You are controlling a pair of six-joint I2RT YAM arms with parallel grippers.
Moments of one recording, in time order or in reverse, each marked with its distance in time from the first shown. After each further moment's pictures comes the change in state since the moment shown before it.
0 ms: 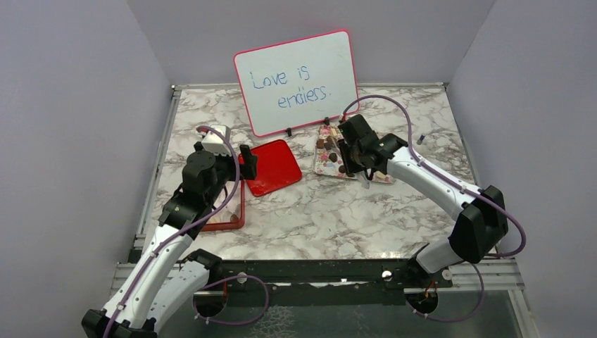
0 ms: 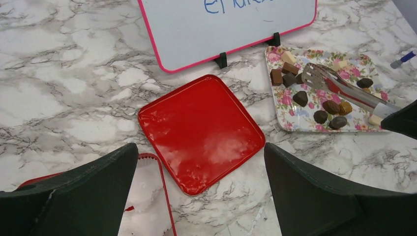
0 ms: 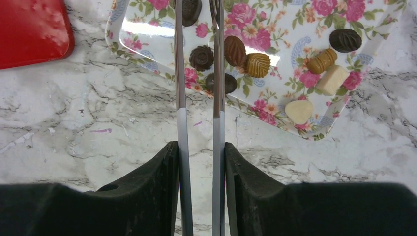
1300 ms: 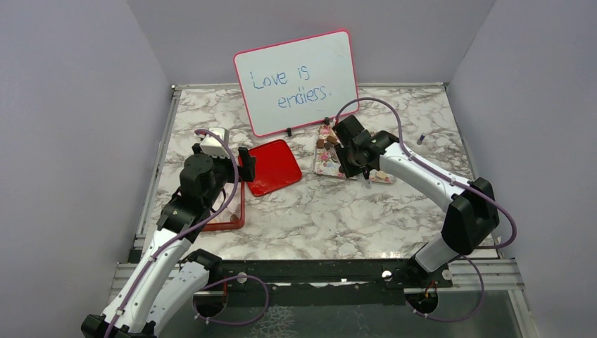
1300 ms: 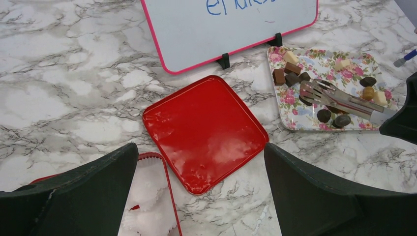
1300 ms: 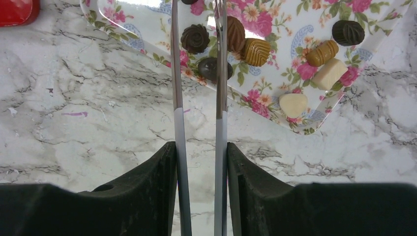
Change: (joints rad) left arm 0.000 -0.034 -0.022 -0.004 0.000 0.025; right arm 0.000 0.082 0.034 -0.070 -0.016 -0.078
